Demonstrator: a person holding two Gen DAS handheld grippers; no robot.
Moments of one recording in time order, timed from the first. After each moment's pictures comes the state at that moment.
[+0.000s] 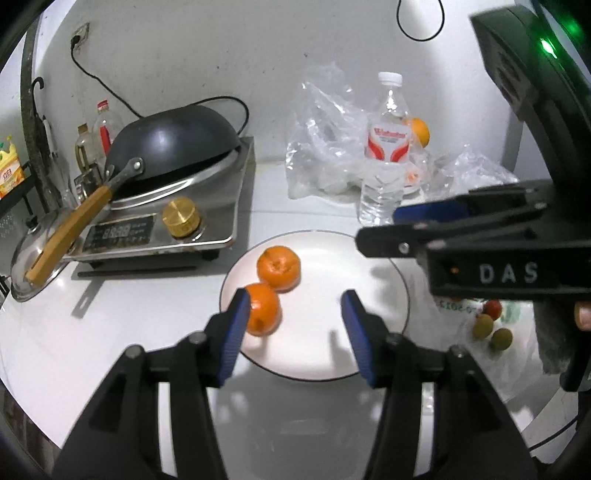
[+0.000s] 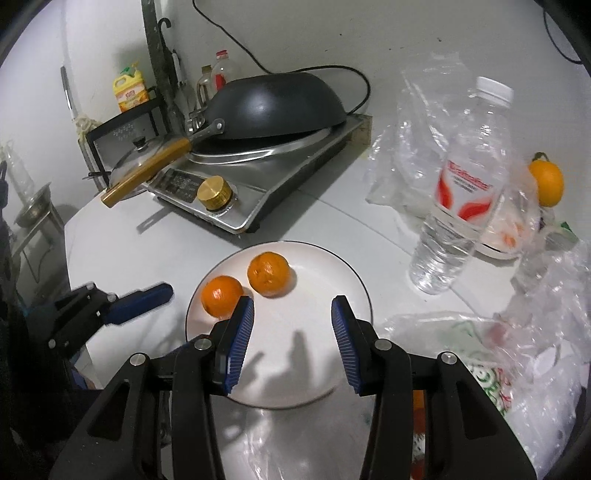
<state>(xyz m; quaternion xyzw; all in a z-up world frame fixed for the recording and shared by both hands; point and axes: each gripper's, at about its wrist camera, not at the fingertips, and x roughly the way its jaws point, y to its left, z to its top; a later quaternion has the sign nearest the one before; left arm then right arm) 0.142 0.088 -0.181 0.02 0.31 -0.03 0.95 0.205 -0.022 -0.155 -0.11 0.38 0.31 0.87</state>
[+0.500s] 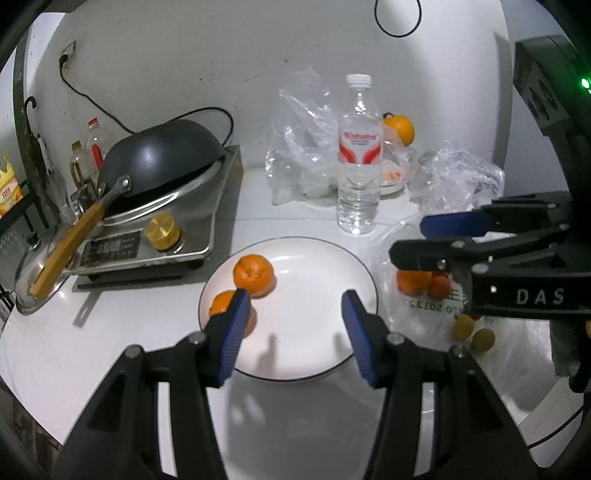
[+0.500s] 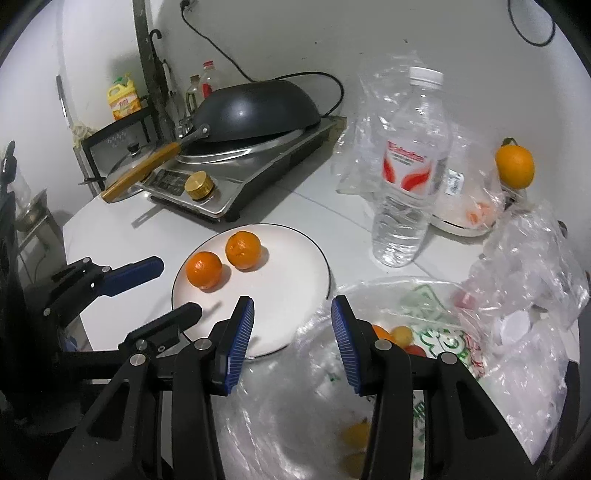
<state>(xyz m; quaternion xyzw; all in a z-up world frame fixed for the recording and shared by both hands) 0.135 0.055 -0.172 0.05 0.31 -0.03 0.95 0.185 -0.073 -0.152 -0.10 0.37 0.29 0.88</state>
